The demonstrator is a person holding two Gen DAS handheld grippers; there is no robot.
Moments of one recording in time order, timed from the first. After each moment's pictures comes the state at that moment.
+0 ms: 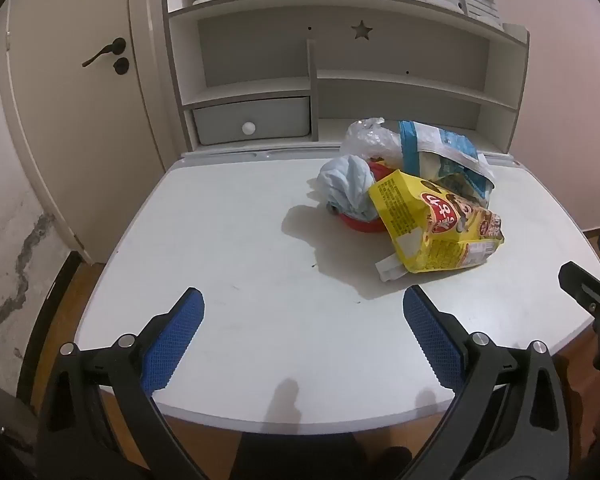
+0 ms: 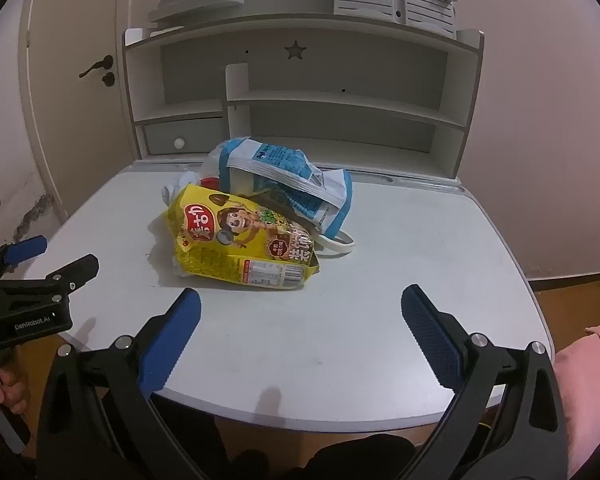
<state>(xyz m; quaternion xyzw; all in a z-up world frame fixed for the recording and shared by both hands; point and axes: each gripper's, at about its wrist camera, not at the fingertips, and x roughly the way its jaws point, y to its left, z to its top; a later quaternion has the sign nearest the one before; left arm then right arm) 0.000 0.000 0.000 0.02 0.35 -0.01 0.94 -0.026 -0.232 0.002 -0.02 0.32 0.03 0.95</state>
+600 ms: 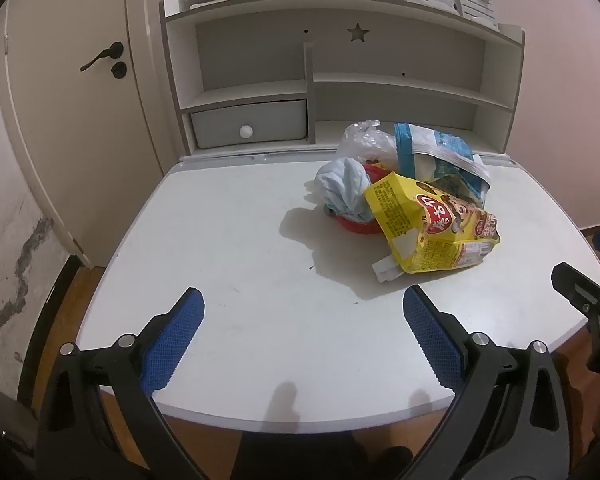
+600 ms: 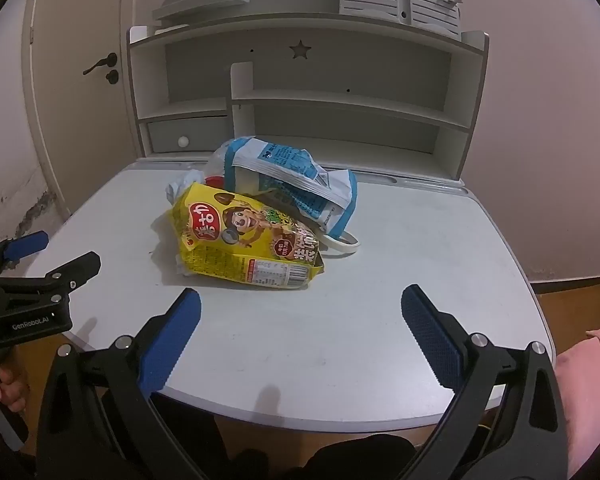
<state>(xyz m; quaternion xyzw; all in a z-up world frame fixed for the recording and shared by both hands) 0.005 -0.006 0.002 0.03 0.35 -0.01 0.94 -0.025 -0.229 -0.001 -0.02 0.32 0.03 0.95</state>
